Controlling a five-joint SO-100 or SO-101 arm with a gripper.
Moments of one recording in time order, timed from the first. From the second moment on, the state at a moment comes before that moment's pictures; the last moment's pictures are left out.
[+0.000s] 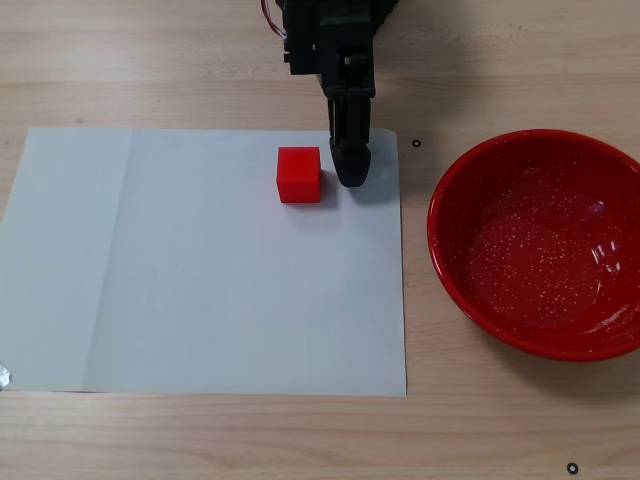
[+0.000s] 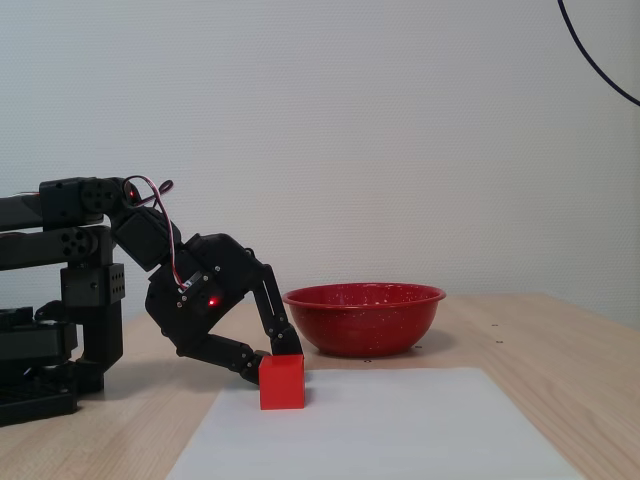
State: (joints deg) arm 6.9 187.0 177.5 50.4 -5.2
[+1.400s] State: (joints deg) arm 6.6 171.1 165.1 57.4 -0.5
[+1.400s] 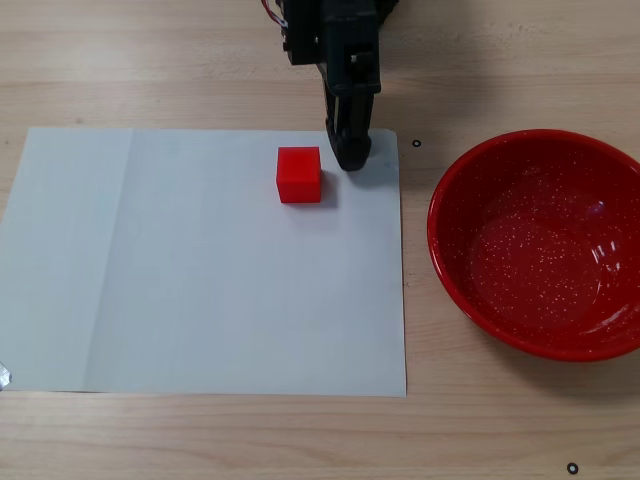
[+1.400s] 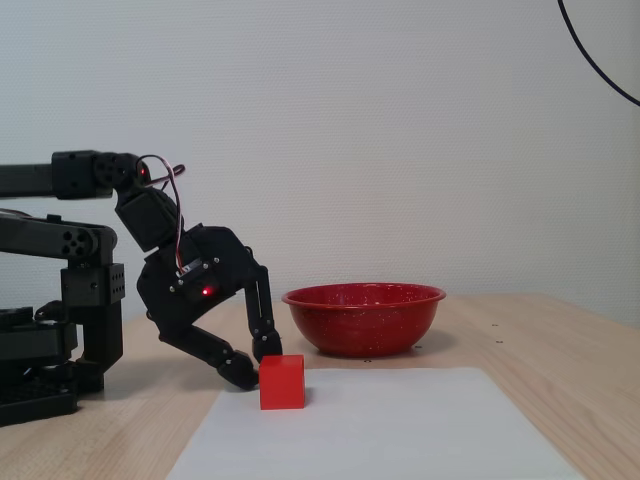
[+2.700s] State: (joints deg) arm -2.7 110.9 99.6 90.7 1.7
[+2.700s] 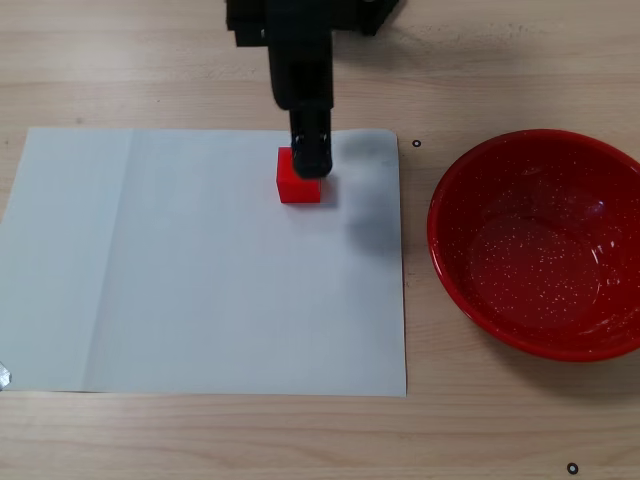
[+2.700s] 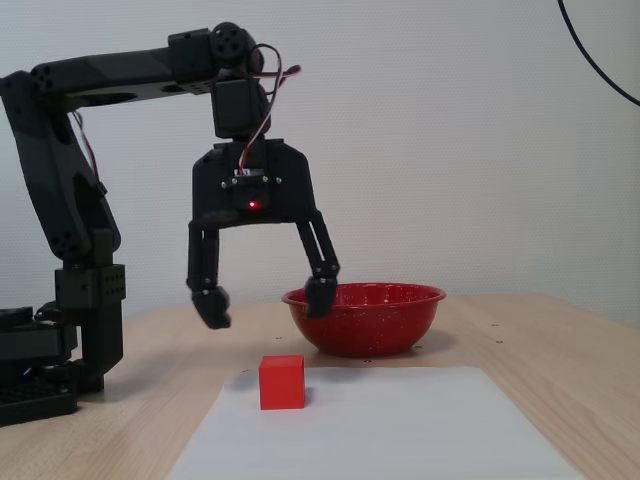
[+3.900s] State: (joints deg) arm -3.5 90.1 92.5 87.9 1.8
